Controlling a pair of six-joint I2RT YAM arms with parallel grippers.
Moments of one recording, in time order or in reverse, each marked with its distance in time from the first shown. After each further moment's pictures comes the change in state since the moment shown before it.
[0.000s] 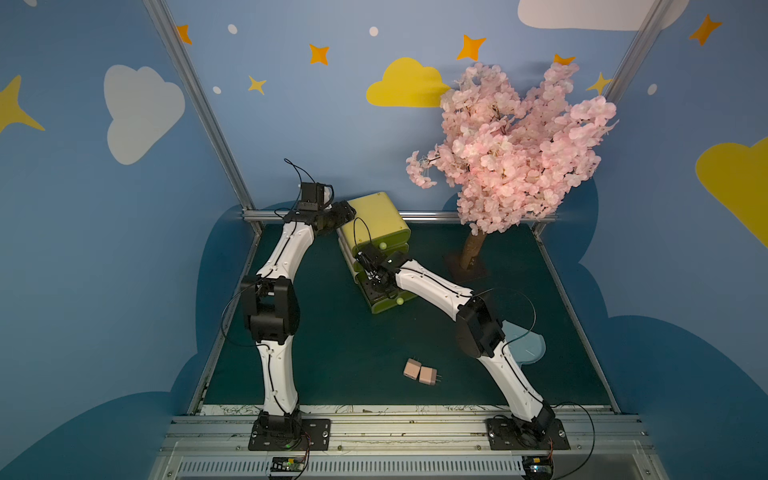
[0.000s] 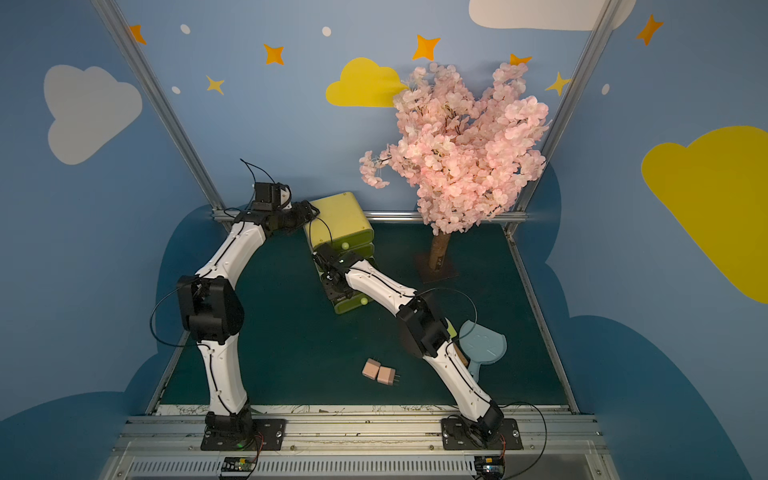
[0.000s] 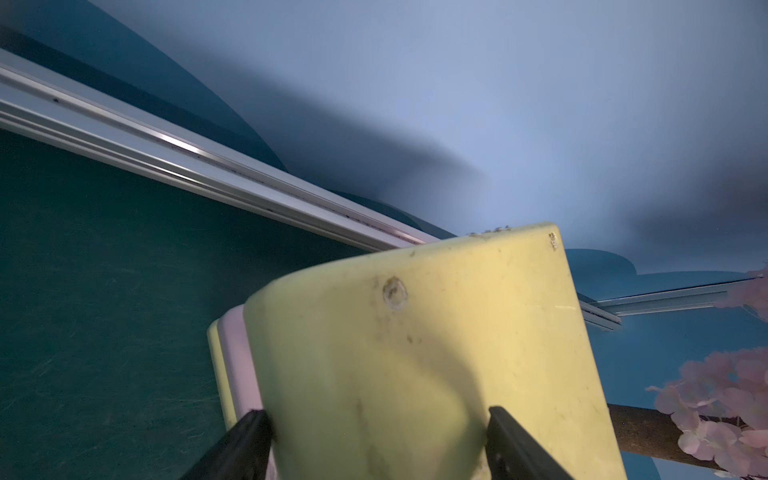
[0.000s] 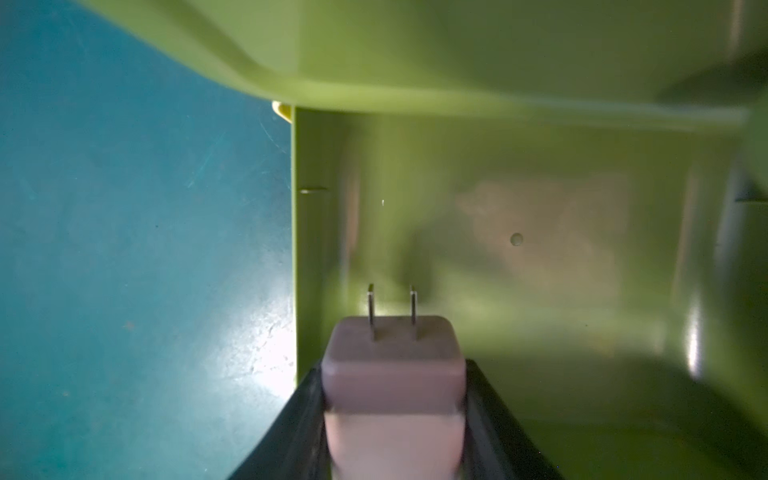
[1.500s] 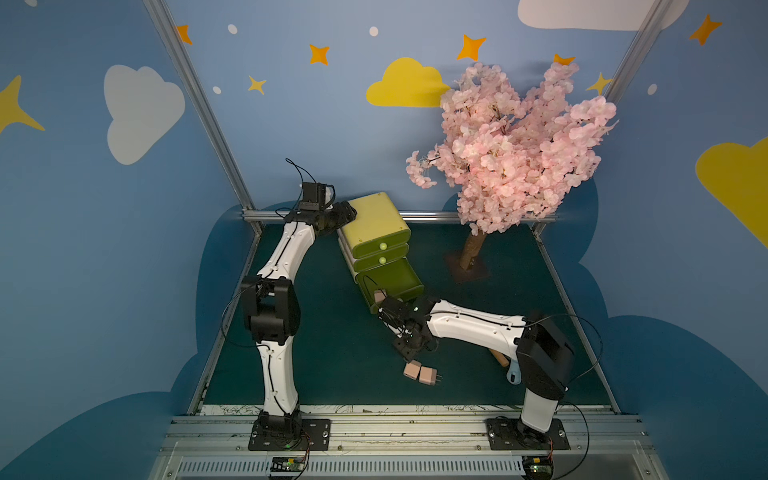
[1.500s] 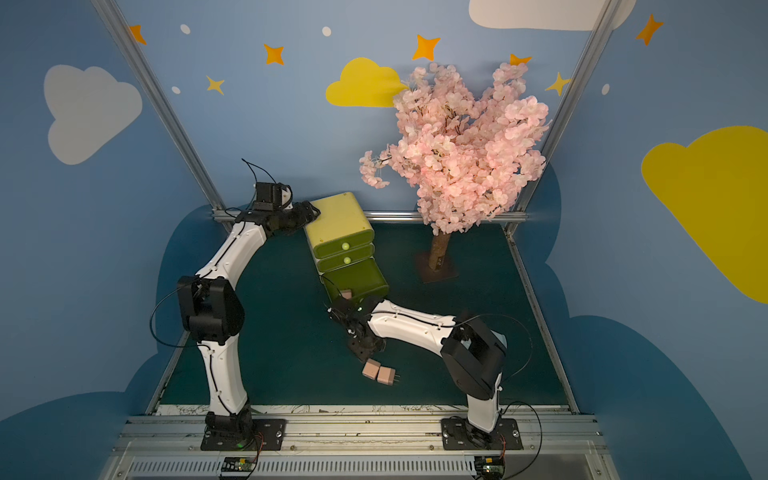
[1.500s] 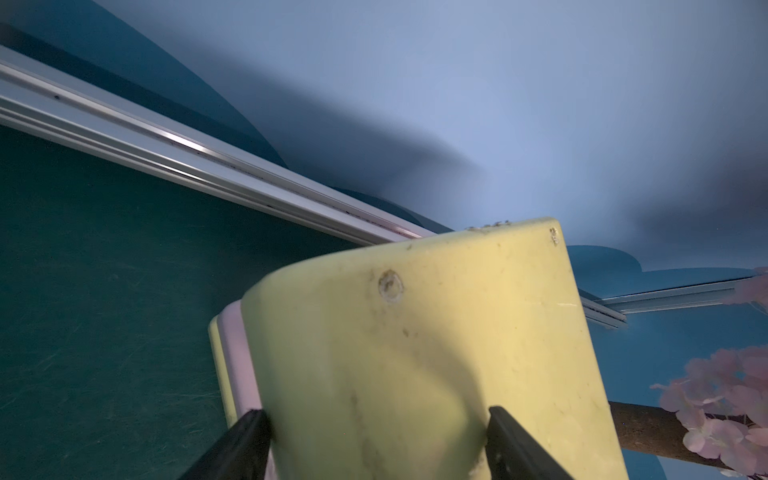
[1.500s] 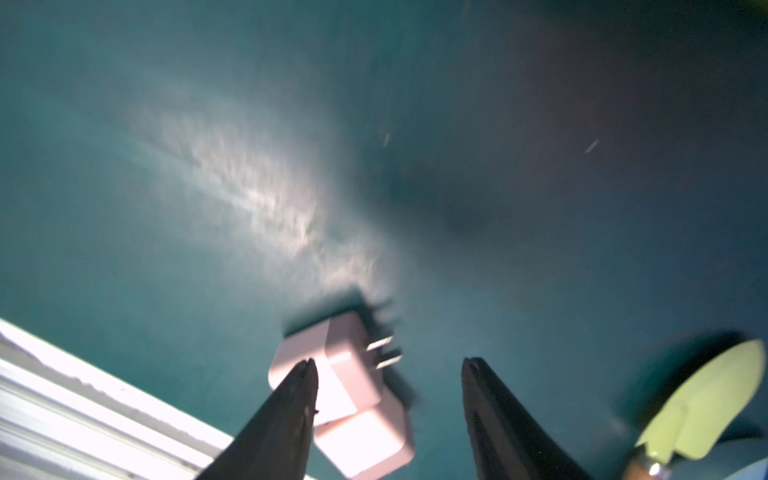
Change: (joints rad) left arm -0.010 -0.005 0.000 -0.011 -0.014 0.005; right arm 0.211 -0.596 -0.895 -0.019 -0.007 -0.074
